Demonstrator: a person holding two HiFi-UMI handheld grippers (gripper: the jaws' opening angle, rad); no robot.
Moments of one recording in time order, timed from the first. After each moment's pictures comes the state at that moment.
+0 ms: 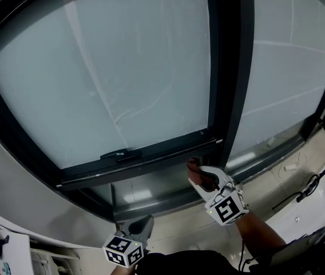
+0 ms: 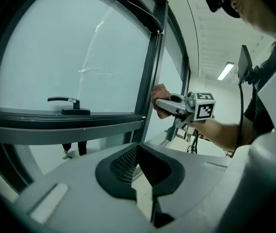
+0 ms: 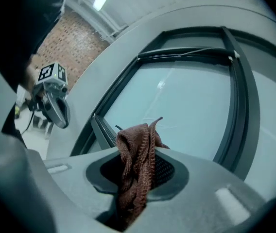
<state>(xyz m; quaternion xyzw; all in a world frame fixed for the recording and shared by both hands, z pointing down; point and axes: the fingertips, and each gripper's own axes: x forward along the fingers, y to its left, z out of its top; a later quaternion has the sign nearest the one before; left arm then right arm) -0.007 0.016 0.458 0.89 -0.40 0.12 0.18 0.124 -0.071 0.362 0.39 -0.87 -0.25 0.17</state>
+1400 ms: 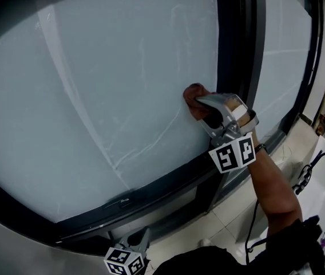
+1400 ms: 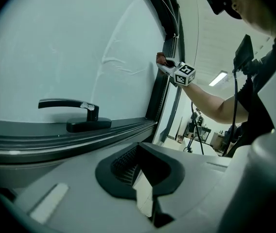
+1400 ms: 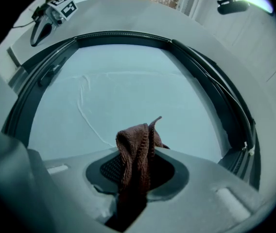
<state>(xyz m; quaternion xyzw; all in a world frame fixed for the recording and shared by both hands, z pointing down) -0.073 -0.134 0.465 0.92 -0.33 0.11 0.18 0.141 -0.286 0.165 0.49 -0.57 -0.58 0.31</state>
